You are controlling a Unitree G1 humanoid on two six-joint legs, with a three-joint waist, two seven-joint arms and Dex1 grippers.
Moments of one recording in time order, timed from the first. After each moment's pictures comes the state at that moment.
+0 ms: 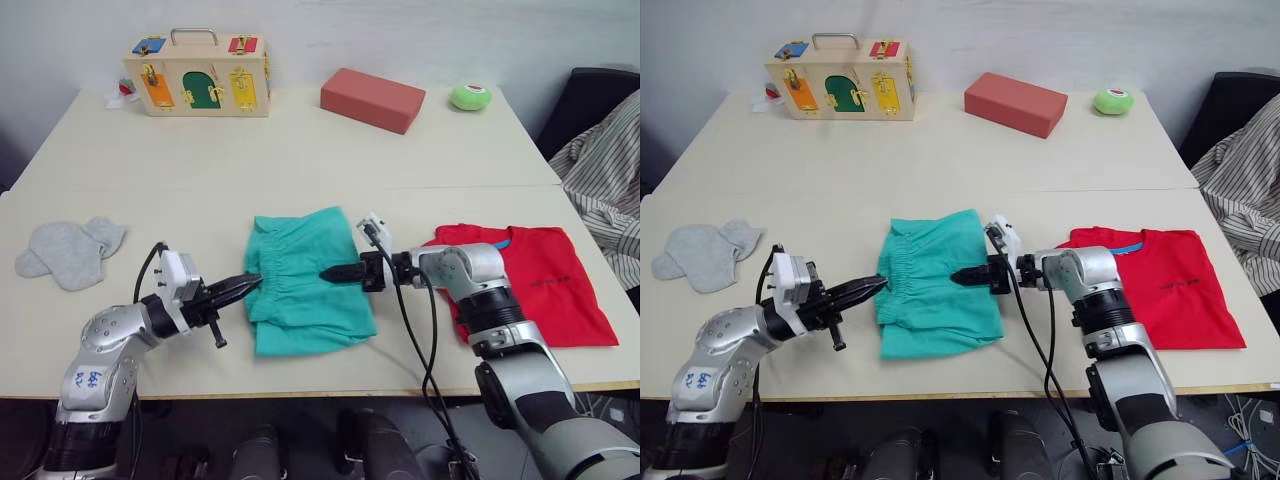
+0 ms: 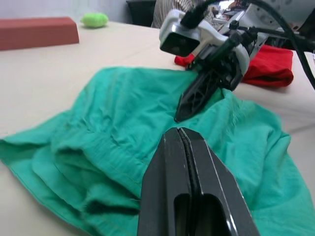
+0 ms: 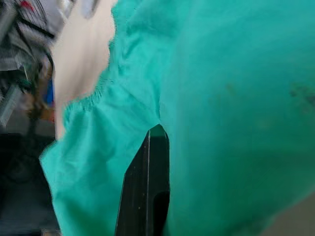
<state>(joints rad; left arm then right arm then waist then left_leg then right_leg) -0.15 0.56 0.16 -0.13 -0.51 0.20 -0.94 -0.82 -0.45 0.19 0.34 0.48 1.05 1.02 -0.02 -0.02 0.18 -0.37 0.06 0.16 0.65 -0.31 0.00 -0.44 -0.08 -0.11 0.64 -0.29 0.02</state>
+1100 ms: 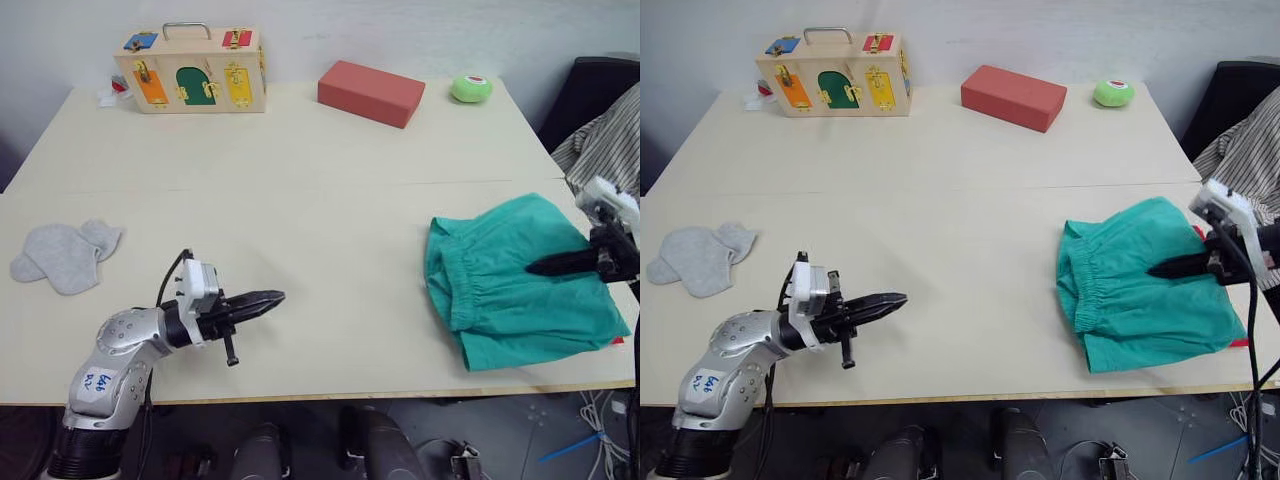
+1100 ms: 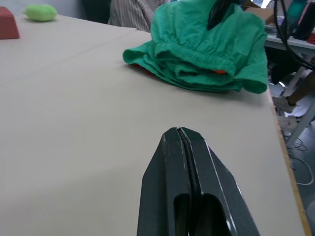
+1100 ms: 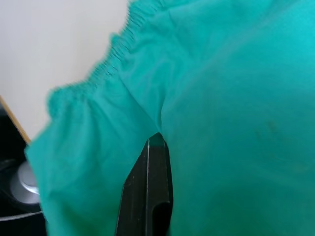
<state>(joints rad) -0.07 0.57 0.10 -0.30 -0.55 0.30 -1.00 -0.76 -1.23 0.27 0.60 0.32 0.61 1.56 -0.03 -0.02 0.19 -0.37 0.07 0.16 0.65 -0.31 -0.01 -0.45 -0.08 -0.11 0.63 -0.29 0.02</state>
